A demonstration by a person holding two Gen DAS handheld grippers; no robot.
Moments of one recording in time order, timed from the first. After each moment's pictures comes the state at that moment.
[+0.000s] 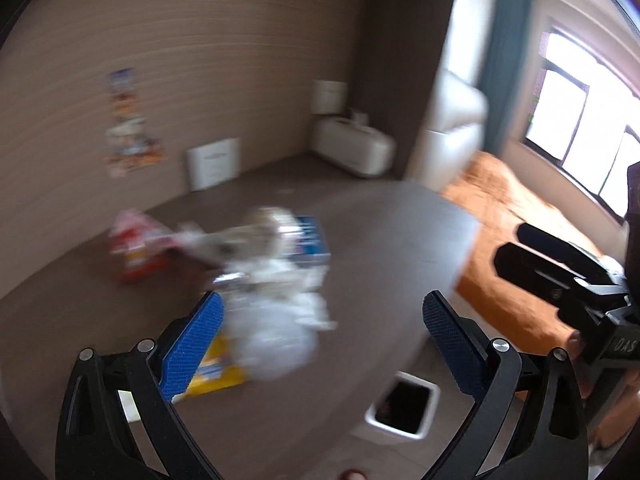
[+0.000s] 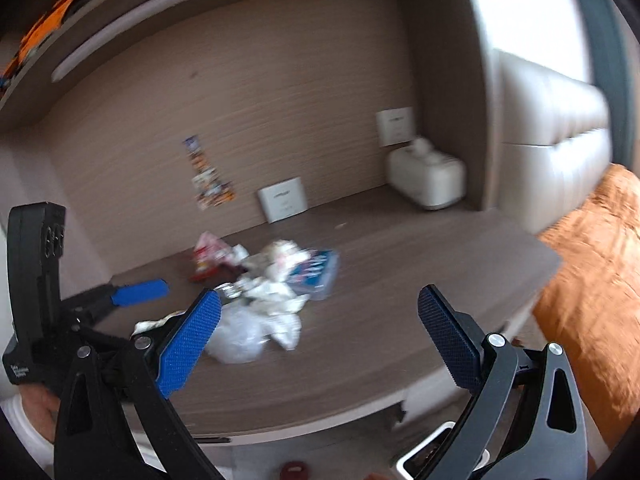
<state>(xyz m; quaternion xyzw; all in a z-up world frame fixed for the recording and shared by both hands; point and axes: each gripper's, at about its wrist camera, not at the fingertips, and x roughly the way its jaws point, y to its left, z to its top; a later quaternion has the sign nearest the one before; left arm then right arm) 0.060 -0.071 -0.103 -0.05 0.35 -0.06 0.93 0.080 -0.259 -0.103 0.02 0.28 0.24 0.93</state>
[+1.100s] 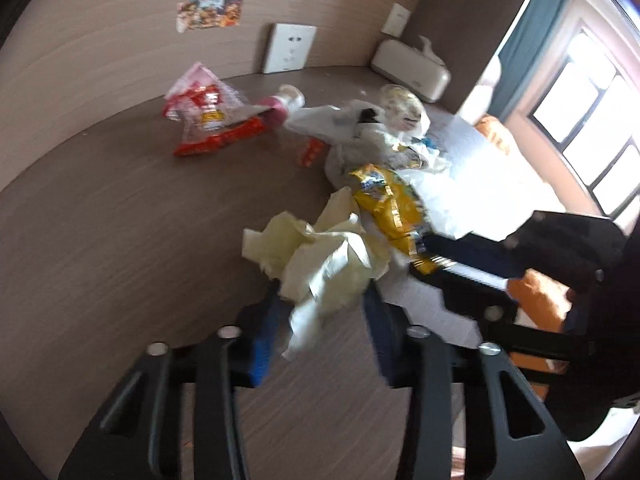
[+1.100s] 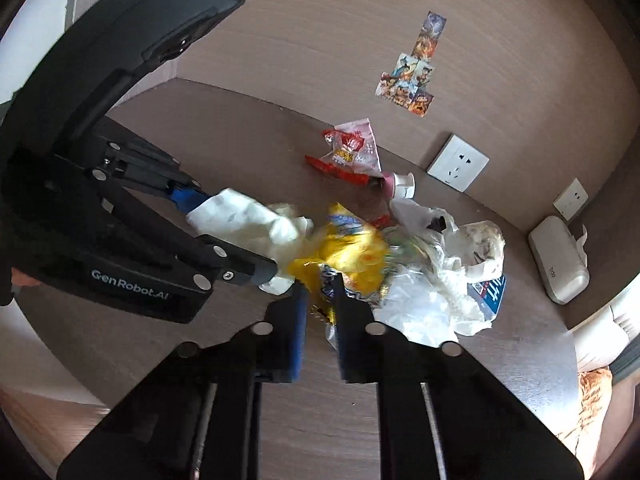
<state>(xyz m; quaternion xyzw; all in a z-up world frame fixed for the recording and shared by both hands) 0.072 0.059 -0.210 -0.10 0.46 -0.13 0.87 0.051 -0.047 -0.208 -0.32 0.29 0.34 0.84</state>
